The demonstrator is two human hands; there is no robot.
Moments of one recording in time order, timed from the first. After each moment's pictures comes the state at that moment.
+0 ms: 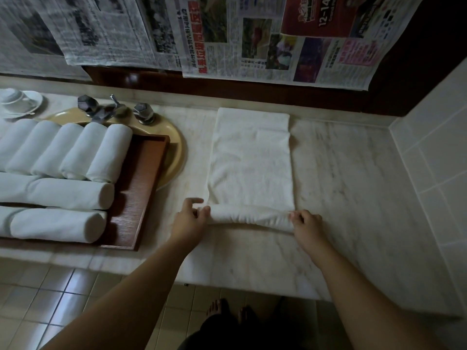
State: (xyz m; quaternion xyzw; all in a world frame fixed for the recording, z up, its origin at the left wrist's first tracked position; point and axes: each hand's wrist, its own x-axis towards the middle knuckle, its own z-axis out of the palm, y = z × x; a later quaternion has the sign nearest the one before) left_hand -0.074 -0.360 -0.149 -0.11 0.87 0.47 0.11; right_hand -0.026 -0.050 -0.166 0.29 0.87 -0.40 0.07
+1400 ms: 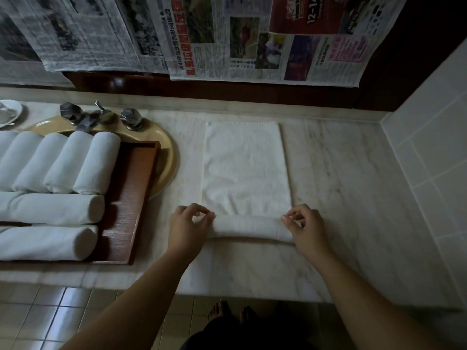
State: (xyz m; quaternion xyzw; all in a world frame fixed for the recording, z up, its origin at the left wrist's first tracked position) left_hand -0.079 -0.355 -0.148 -0.04 0.91 0.40 0.06; right_hand -0.015 -0.050 -0.155 0.20 0.88 -0.42 -0.04
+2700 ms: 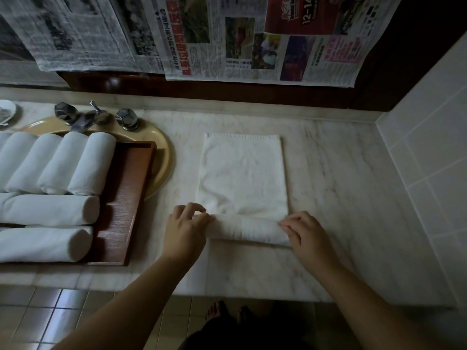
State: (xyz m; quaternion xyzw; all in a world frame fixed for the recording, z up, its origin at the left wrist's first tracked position) left_hand -0.071 -0.359 -0.154 0.20 0.95 0.21 -0.10; right_hand 0.010 -0.040 -0.147 0.01 0.95 -0.31 -0.06
